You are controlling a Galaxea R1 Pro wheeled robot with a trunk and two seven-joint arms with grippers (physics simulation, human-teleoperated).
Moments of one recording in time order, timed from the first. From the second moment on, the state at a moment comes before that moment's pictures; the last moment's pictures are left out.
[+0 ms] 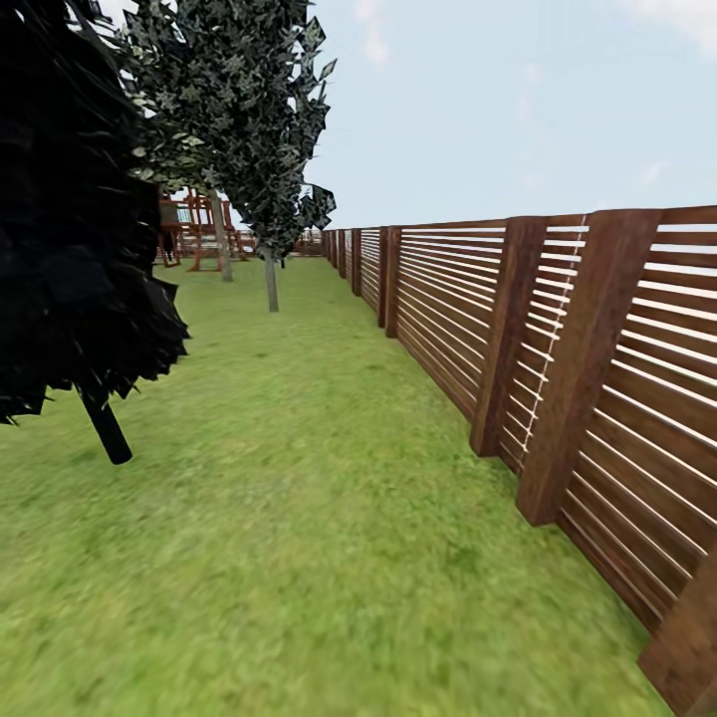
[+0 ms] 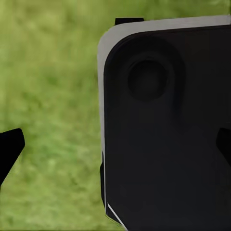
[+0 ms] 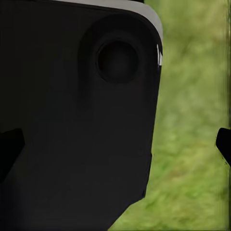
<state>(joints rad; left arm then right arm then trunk) 0.01 0.05 0.00 -0.08 -0.01 0.00 0.00 -0.09 -0.02 0.02 0.08 0.03 0.01 0.02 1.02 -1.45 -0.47</state>
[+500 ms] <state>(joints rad) 0.01 0.05 0.00 -0.08 -0.01 0.00 0.00 -0.09 -0.02 0.02 0.08 0.03 0.01 0.02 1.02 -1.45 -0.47</state>
